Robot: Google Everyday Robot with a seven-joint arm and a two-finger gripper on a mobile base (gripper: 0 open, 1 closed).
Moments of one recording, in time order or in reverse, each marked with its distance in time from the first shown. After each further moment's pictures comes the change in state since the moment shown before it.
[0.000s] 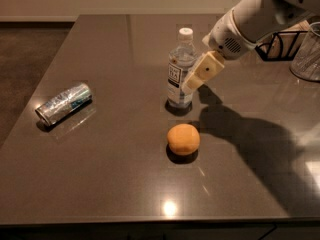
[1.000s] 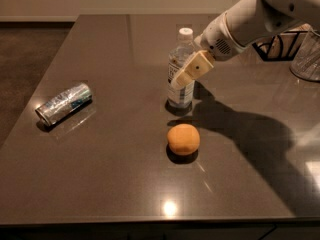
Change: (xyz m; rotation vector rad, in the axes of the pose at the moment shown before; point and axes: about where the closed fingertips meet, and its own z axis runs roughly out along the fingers) arm -0.017 -0.005 0.021 -0.021 -0.098 0.041
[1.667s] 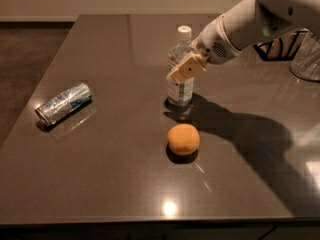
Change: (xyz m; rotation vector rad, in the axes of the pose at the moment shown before) arm -0.007 0.014 0.006 -0.036 -0.040 -0.003
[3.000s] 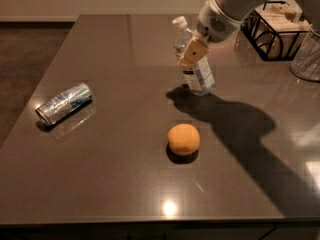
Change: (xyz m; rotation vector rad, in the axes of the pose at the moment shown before) arm 0.000 -0.036 -0.016 0.010 0.265 -0.010
